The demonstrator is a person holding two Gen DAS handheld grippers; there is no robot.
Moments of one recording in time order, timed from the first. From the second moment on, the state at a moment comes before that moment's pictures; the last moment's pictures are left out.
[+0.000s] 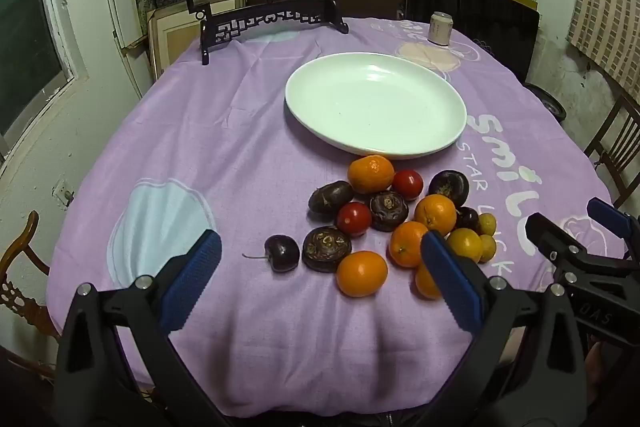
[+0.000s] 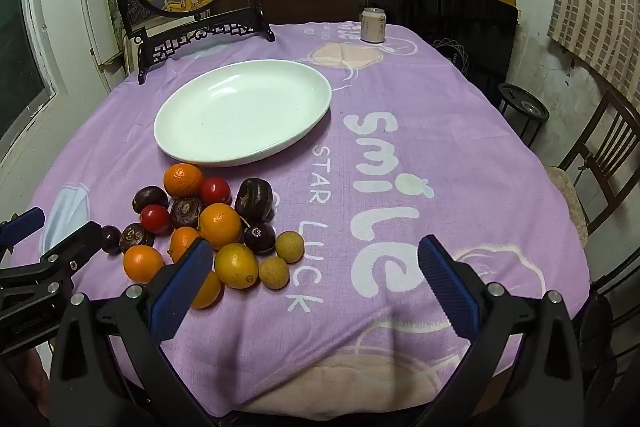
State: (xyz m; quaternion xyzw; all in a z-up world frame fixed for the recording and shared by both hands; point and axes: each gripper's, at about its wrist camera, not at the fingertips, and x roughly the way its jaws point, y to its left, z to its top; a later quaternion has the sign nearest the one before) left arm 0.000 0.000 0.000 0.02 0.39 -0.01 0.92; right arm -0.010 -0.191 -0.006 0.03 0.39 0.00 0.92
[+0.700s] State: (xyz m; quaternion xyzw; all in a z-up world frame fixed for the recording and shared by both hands) left arm -0.001 -0.001 -0.002 0.02 0.39 -0.01 0.92; right arm -0.008 -0.188 -0.011 0.03 0.39 0.00 0.92
